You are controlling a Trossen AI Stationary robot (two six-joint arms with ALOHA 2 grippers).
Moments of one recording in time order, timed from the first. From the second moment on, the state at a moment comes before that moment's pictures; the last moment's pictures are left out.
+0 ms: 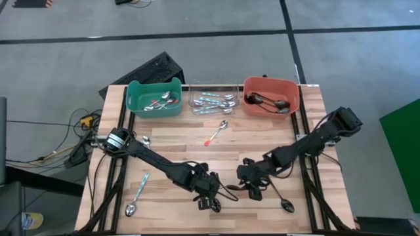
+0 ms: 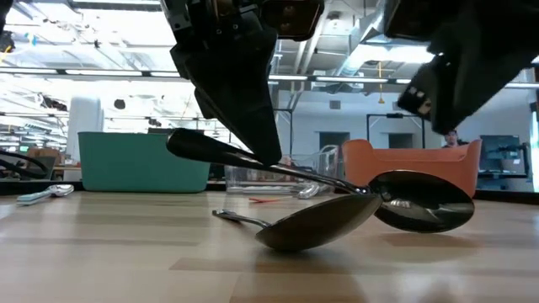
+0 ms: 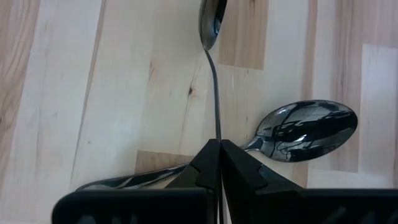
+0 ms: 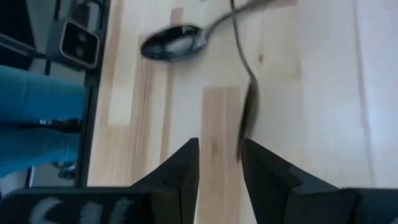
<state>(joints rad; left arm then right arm) -0.41 2.03 1.49 -0.56 -0.14 -0.53 0.45 1.52 0.86 -0.21 -0.09 0.54</state>
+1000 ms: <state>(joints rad) -0.41 2.03 1.49 -0.56 -0.14 -0.53 0.43 1.70 0.86 -0.10 -0.06 0.56</state>
